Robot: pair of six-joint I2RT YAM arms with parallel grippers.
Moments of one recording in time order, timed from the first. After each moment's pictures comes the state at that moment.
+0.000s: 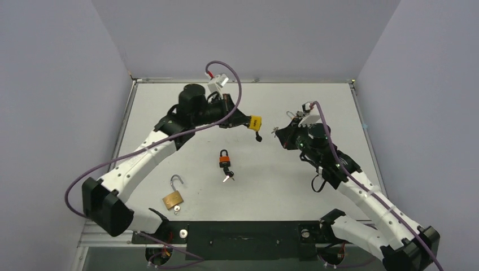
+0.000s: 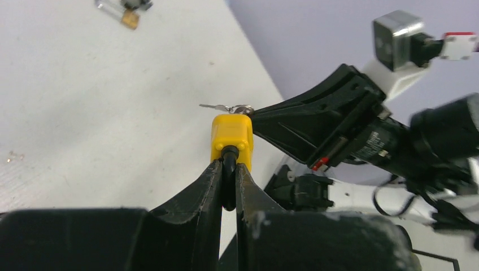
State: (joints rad) left arm -0.57 1.33 1.31 -0.22 0.53 -0.66; right arm 0.57 0.87 0.82 -0.21 0.01 0.48
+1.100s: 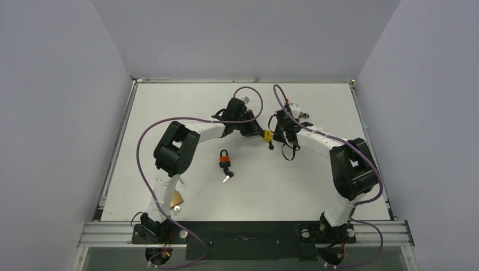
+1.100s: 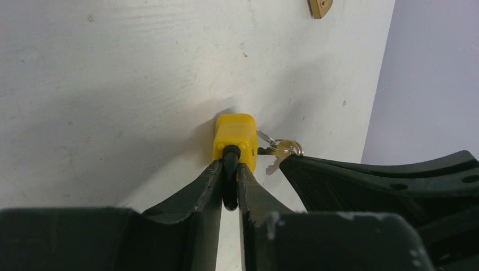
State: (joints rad) left arm -0.61 2.22 1.53 0.02 0.37 -0.93; right arm 0.43 1.71 1.05 -0.25 0.22 0.59
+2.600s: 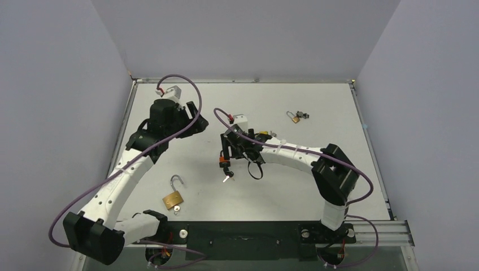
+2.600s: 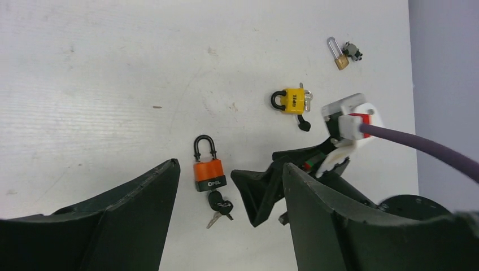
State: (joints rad) left arm -0.39 1.18 1.11 -0.48 0.02 -0.62; right arm 0.89 1.75 1.24 -0.38 0.31 0.55
